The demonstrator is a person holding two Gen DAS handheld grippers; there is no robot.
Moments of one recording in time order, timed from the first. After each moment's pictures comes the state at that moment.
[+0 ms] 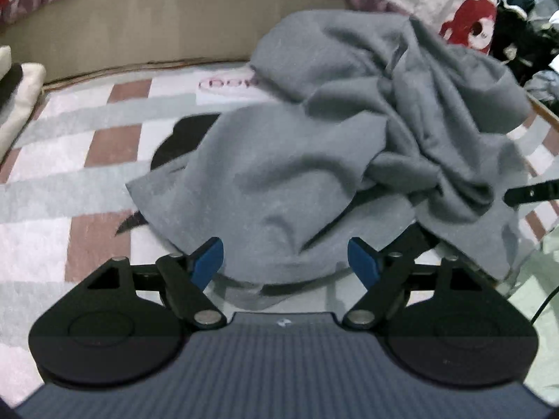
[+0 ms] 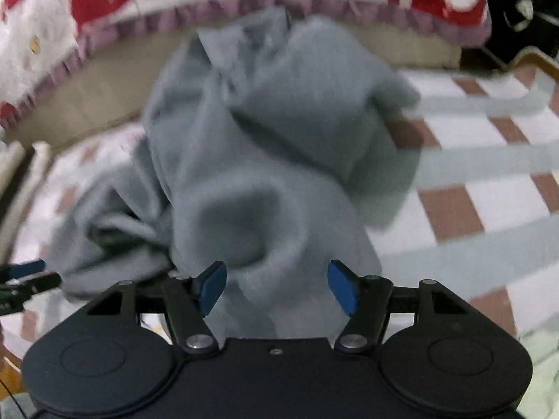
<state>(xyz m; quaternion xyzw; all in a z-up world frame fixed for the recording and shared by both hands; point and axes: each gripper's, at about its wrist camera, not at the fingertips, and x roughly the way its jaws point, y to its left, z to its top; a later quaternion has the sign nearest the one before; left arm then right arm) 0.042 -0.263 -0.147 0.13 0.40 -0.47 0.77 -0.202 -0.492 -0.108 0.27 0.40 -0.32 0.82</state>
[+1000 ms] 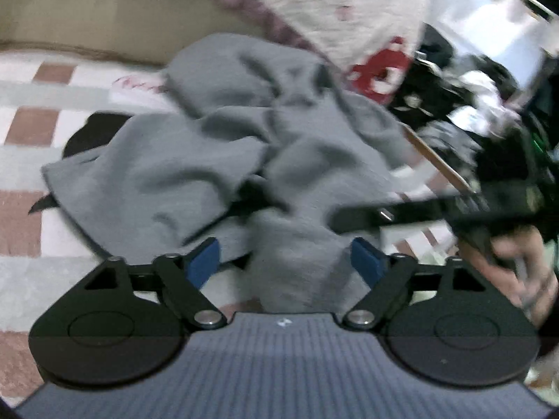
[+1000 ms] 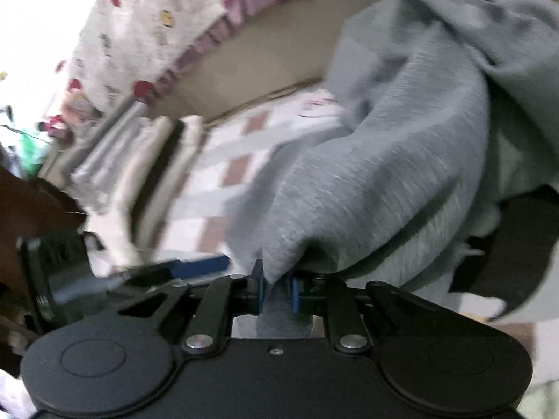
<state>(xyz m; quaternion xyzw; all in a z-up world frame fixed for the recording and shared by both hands) 0.031 -0.232 -0.107 -0.01 0.41 -0.62 0.67 -0.118 -0.419 -0.078 0.37 0.35 -0.04 0.86</state>
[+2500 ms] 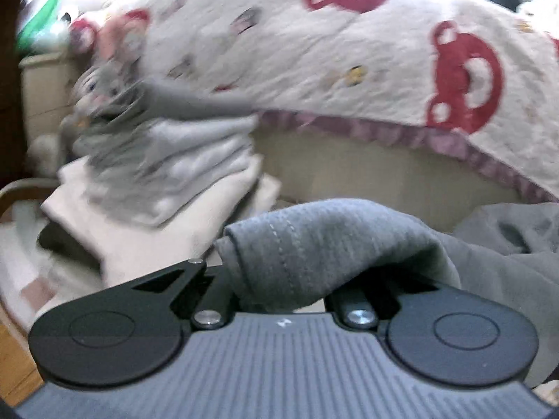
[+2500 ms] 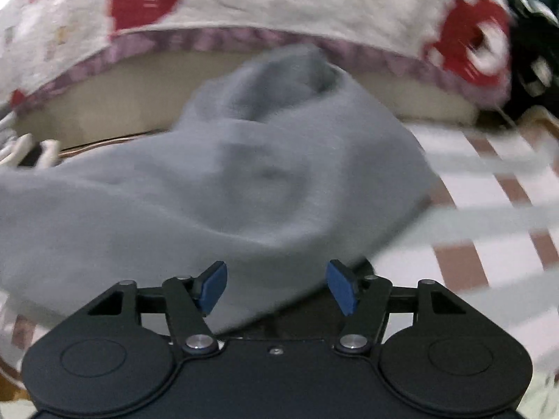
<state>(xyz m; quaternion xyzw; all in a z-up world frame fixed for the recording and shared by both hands) 0.099 -0.103 -0.025 0.02 0.22 -0.19 0.96 -0.176 -0.481 -0.084 0.23 0.36 -0.33 0.84</state>
